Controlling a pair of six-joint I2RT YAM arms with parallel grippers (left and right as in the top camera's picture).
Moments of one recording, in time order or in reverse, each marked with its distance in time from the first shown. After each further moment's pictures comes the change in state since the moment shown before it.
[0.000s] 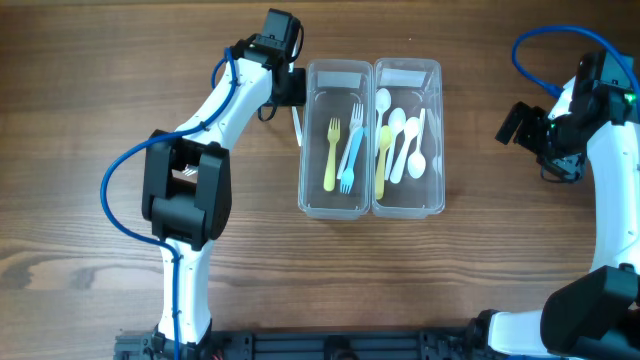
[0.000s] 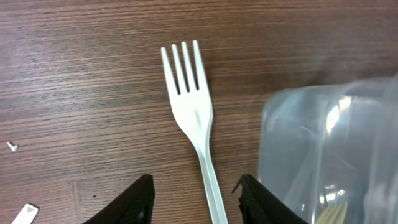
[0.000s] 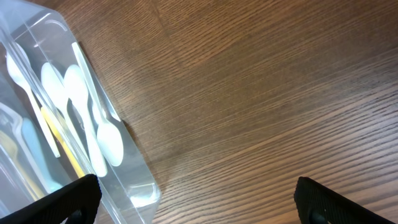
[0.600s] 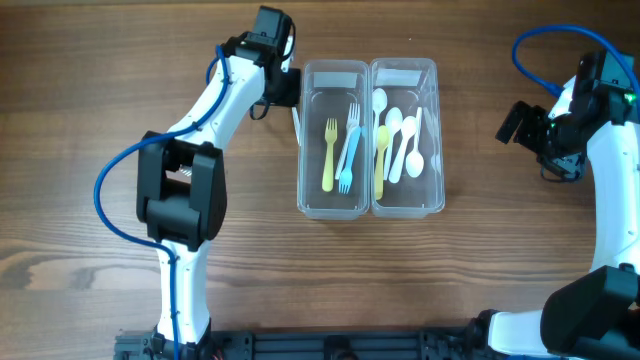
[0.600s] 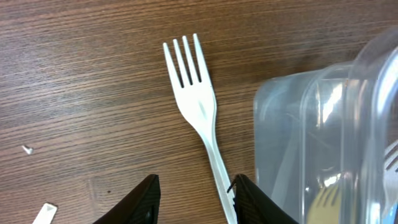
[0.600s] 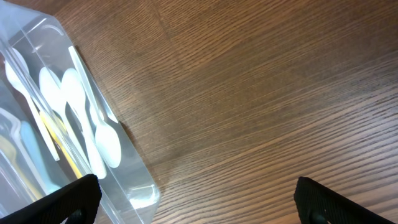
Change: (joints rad) left arm 0.021 -0.014 0.000 -0.027 0.040 0.098; right arm 0.000 0.000 0.000 0.008 0.000 0.000
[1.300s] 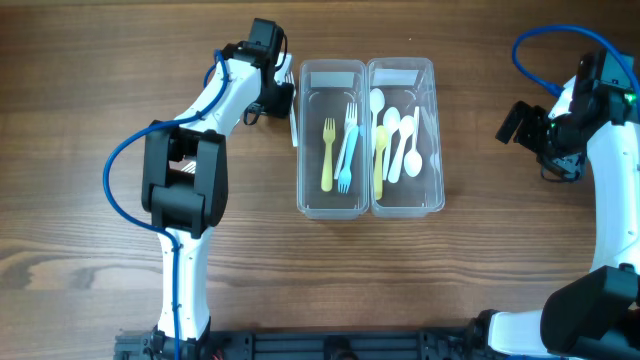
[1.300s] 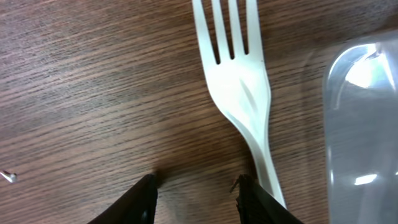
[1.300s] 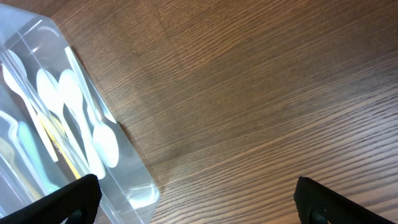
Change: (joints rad) left arm 0.039 0.092 0.000 -0.010 -0.002 0.149; right arm 0.000 0.000 0.000 0.000 0.000 0.000
